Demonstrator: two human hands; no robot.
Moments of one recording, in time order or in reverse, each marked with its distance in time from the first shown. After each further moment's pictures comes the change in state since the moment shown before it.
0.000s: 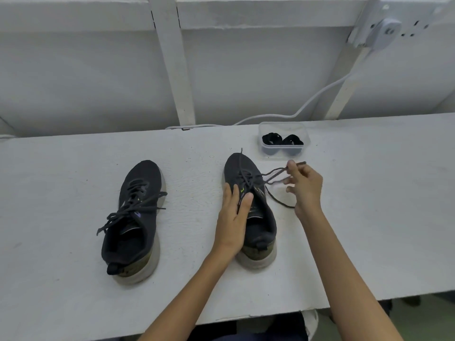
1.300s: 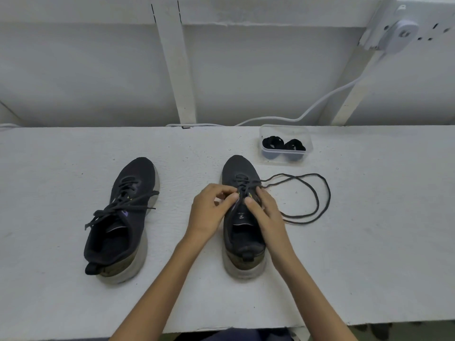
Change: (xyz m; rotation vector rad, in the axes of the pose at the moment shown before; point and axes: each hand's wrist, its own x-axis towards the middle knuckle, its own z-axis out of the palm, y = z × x) left_hand 0.032 -0.003 -0.029 0.174 0.134 0.179; right_hand -0.054 0.044 0.009 -0.211 -0.452 -0.050
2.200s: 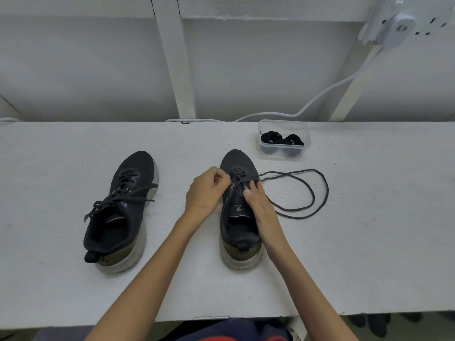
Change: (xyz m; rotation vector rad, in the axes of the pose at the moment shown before) left_hand 0.025 0.002 0.000 0.169 0.044 -0.102; right_hand -0.003 0.001 0.004 0.044 -0.077 0.046
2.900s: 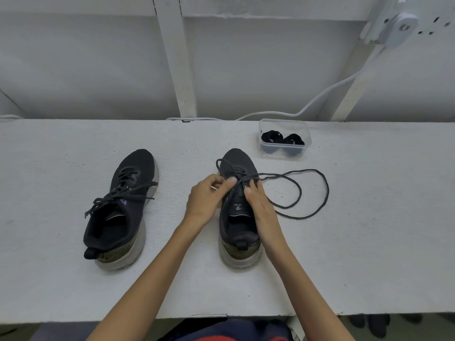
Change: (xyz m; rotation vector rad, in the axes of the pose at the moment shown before) left_hand -0.012 -0.010 0.005 -0.219 -0.026 -0.070; right_hand -0.002 -0.004 0.001 -0.009 0.014 0.000
